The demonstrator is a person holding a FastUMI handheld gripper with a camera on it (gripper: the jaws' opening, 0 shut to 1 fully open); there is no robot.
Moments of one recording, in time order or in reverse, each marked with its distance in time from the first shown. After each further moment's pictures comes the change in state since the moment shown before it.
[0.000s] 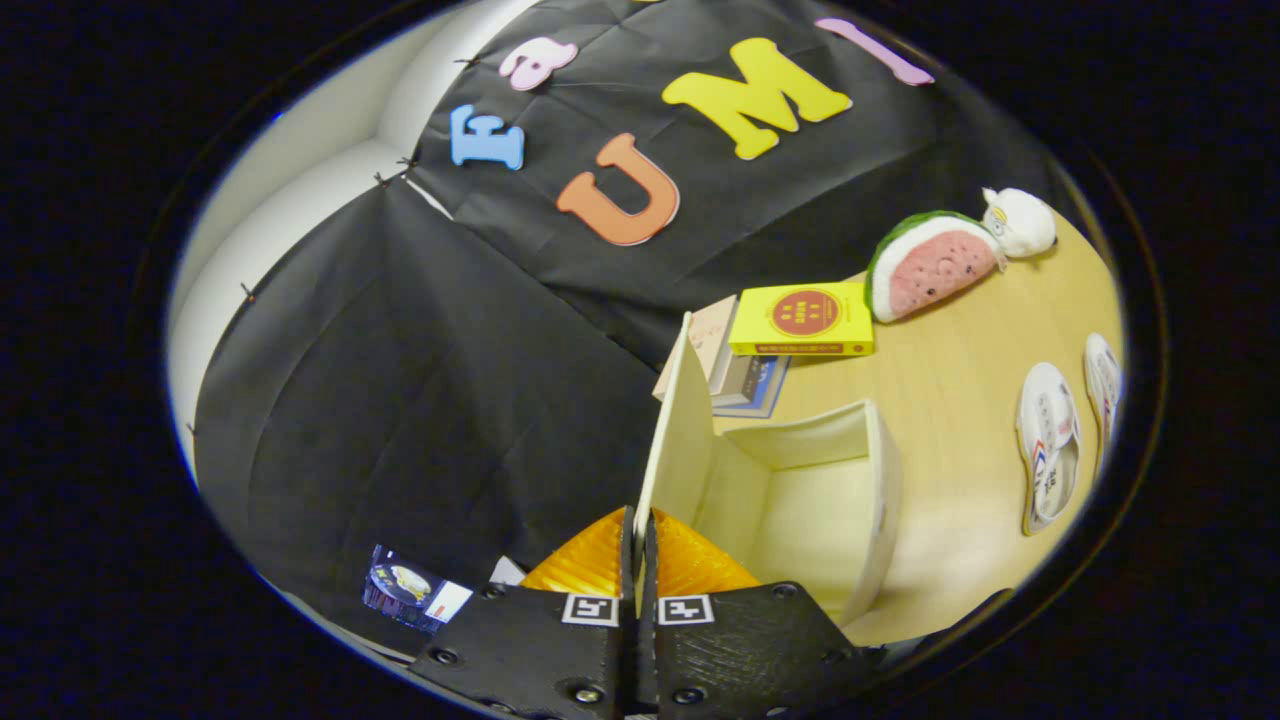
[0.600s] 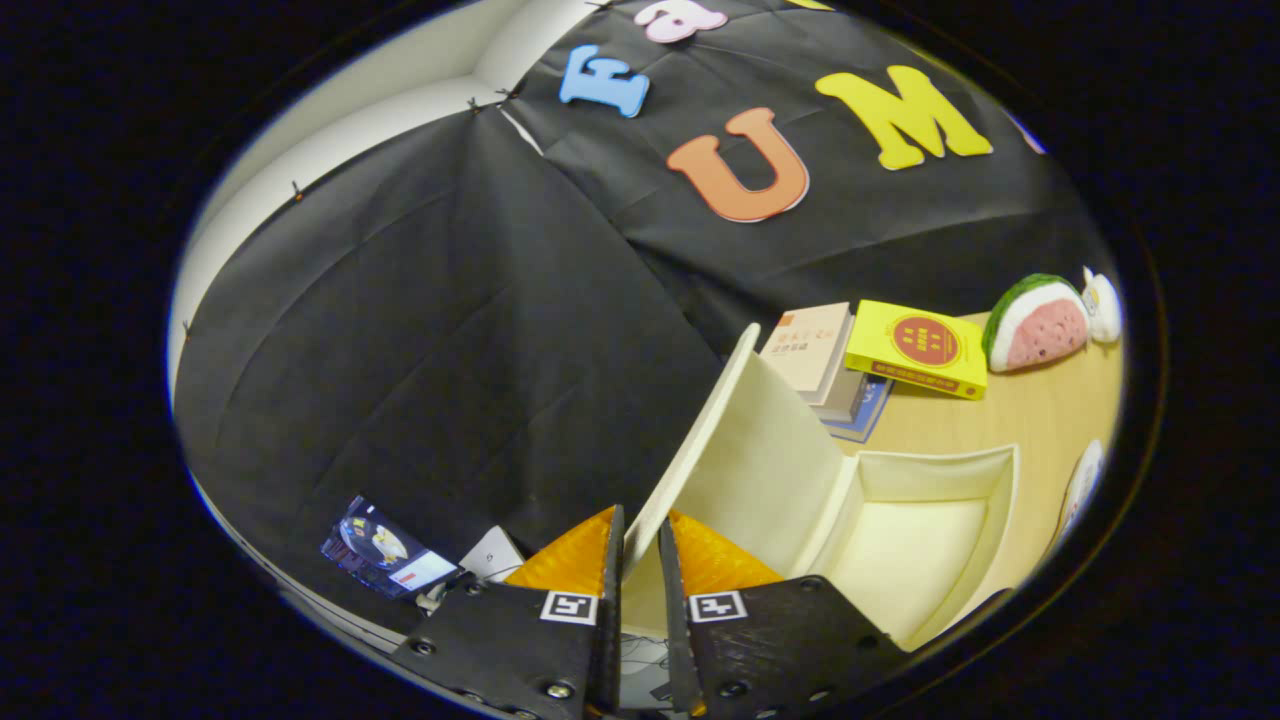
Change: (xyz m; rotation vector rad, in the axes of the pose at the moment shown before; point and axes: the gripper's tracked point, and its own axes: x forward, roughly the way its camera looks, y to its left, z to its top) arm 0.099 0.108 -0.034 -0.264 0.054 0.064
